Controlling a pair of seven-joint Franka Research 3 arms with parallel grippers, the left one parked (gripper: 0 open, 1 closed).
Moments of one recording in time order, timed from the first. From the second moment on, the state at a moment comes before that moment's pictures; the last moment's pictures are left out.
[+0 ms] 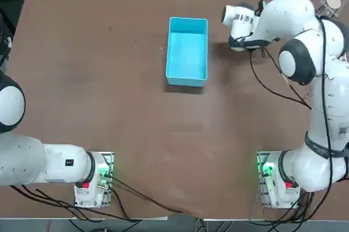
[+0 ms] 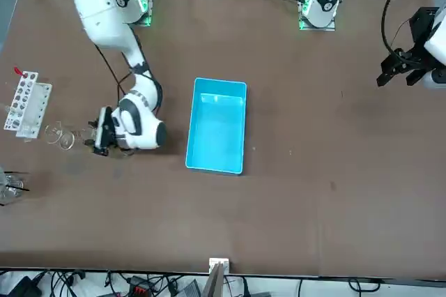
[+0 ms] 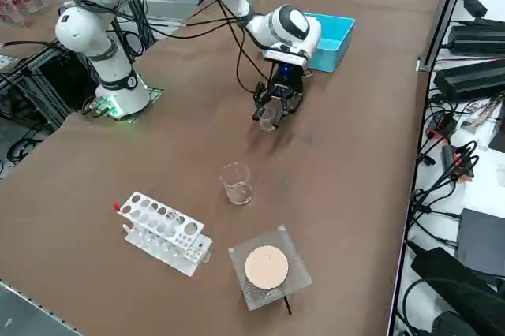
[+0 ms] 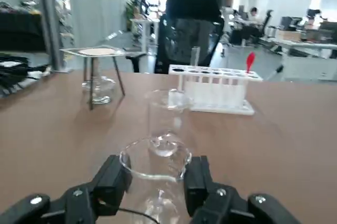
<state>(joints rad) 0.40 0.80 -0.01 -1.62 -1.07 1.52 2.47</state>
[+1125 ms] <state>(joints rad) 0.42 0.97 -0.02 -1.52 -1.11 1.53 2.55</state>
